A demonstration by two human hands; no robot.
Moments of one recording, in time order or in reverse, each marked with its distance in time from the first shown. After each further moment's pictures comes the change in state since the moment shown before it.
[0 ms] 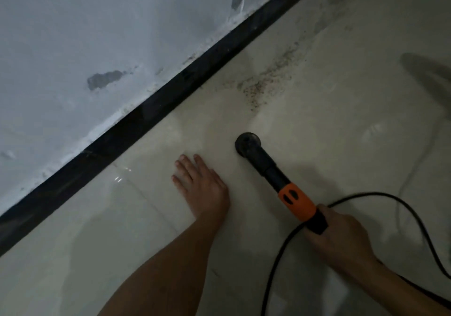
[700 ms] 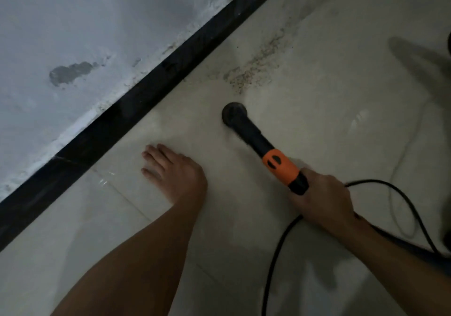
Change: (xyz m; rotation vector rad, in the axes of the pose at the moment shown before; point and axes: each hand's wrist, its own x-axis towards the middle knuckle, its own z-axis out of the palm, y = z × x) left_hand 0.041 -0.005 -0.004 -0.021 0.114 -0.193; right_hand 0.053 -0.018 0.004 -0.055 0.182 -0.007
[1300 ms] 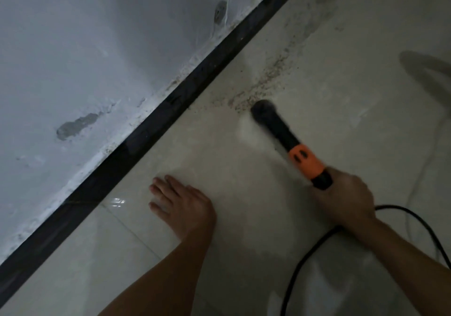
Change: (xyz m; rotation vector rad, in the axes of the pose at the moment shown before) left_hand -0.001 0.009 -0.013 0.022 -0.091 -0.024; right_hand 0.062 0.003 -0.027 0.046 0.004 0.200
